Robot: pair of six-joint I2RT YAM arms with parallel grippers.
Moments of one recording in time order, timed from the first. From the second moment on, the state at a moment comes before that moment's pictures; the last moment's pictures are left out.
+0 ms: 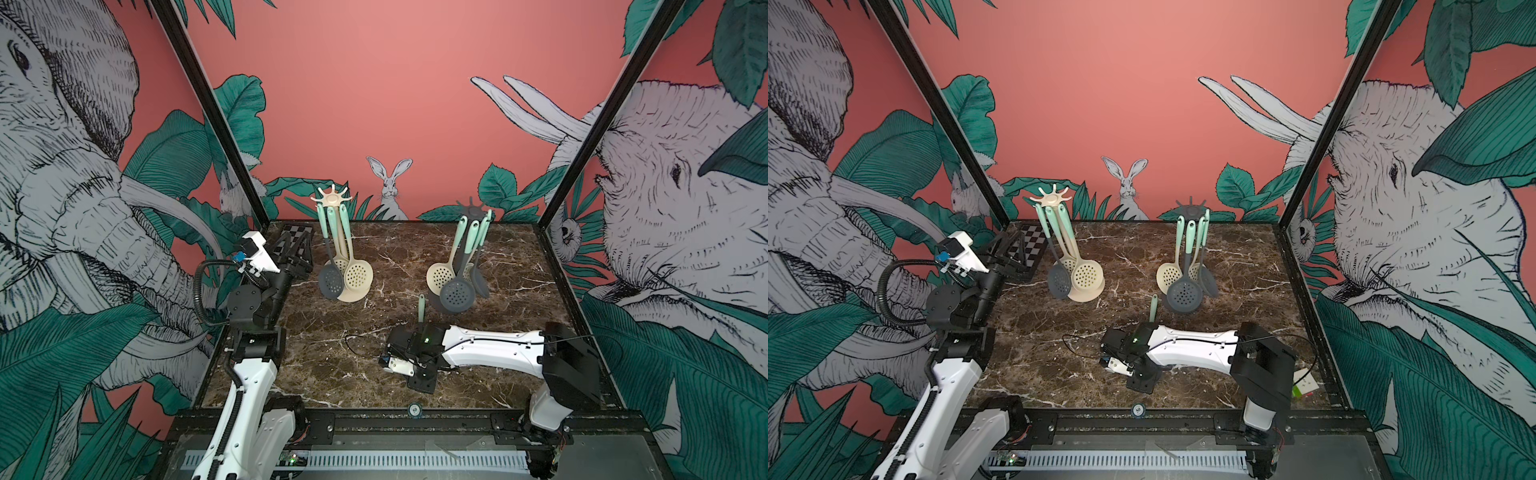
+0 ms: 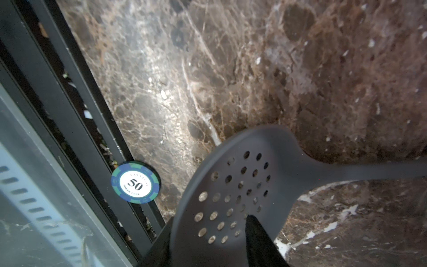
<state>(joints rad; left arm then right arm) 0.01 0.79 0.63 0.51 0.30 -0.50 1.21 1.70 1.15 -0.96 -0.02 -0.15</state>
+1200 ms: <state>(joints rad) 0.01 0.82 0.81 0.45 0.49 -0.57 1.32 1.52 0.99 0.08 0.97 -0.99</state>
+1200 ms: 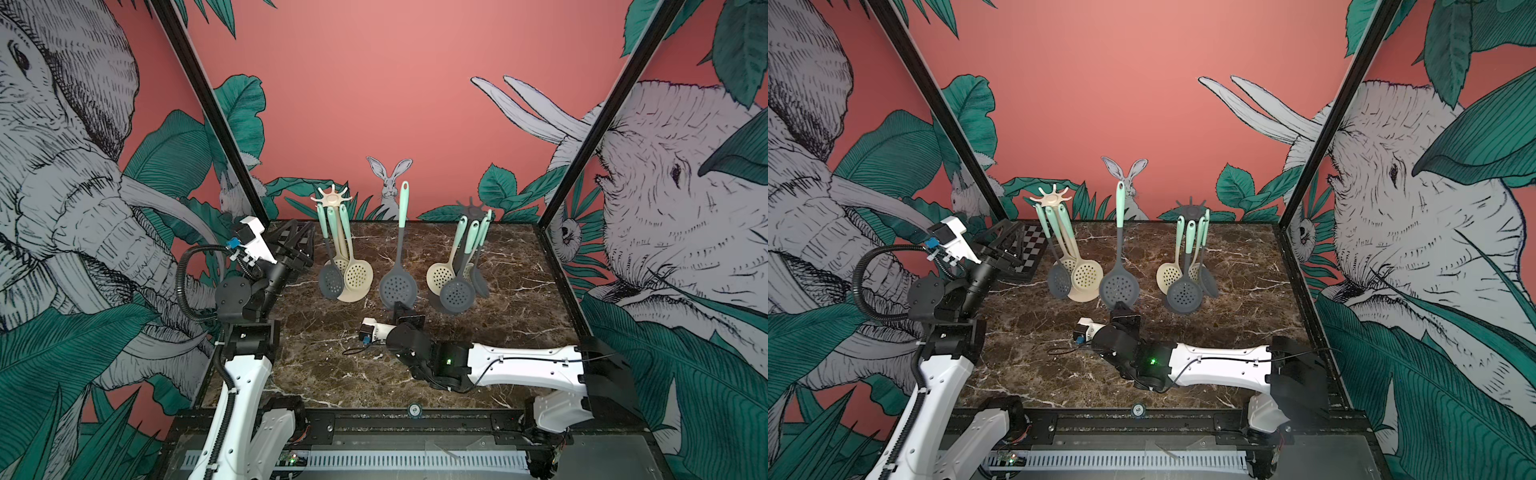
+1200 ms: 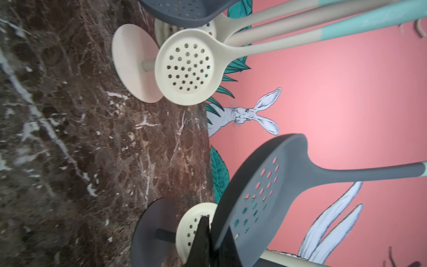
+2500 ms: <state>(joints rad) -0.21 1.20 1.13 0.38 0.84 -0.52 1.33 1.70 1.07 0.49 0.91 -1.36</state>
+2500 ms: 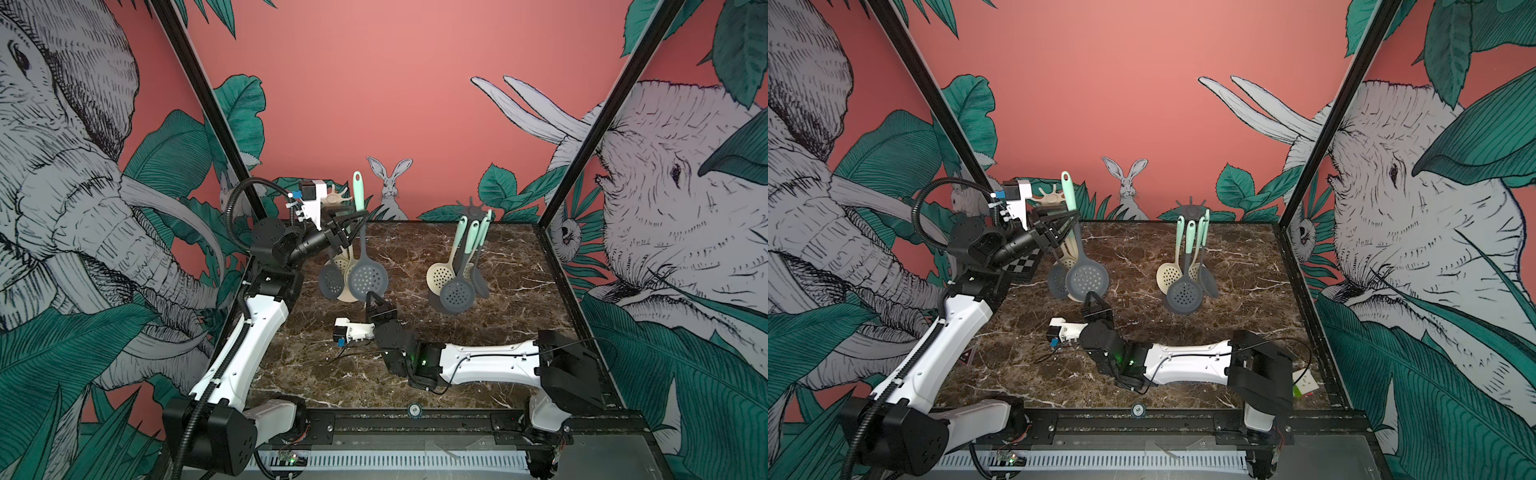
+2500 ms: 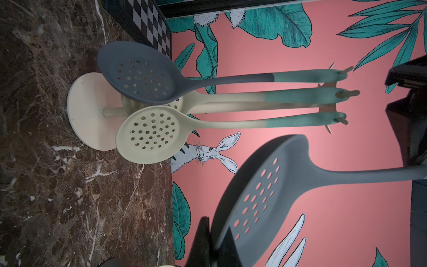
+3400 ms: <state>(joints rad) -0.22 1.23 1.18 0.32 0.71 -0.47 1.32 1.37 0.94 0.29 0.69 -0.74</state>
